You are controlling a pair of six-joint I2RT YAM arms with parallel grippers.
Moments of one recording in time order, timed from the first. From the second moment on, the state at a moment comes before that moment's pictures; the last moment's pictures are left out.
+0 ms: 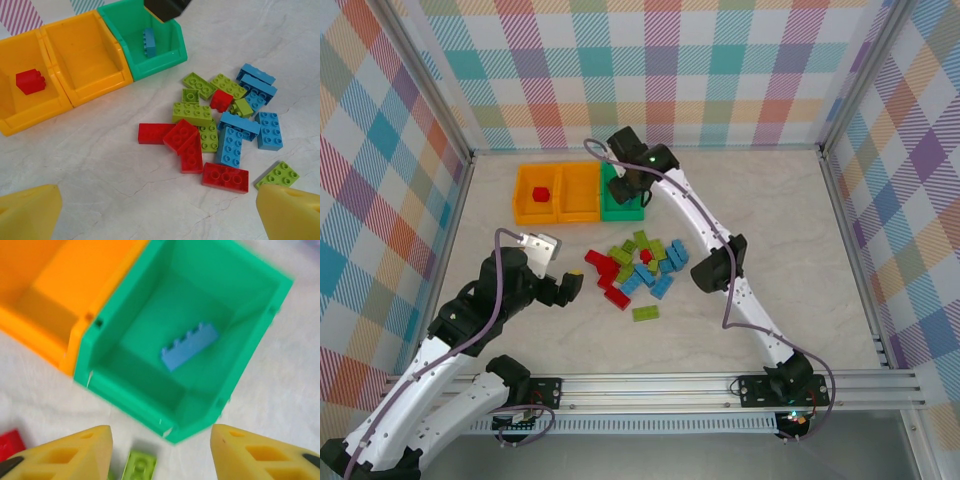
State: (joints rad) left arm -0.54 0.66 0.80 -0.74 -0.11 -0.03; right arm 0.68 2.69 3.05 -1.40 0.10 -0.03
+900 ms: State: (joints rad) left arm -0.74 1.60 1.23 -0.80 -0.21 -1.32; right arm 0.60 1.32 1.30 -1.07 -0.18 0.11
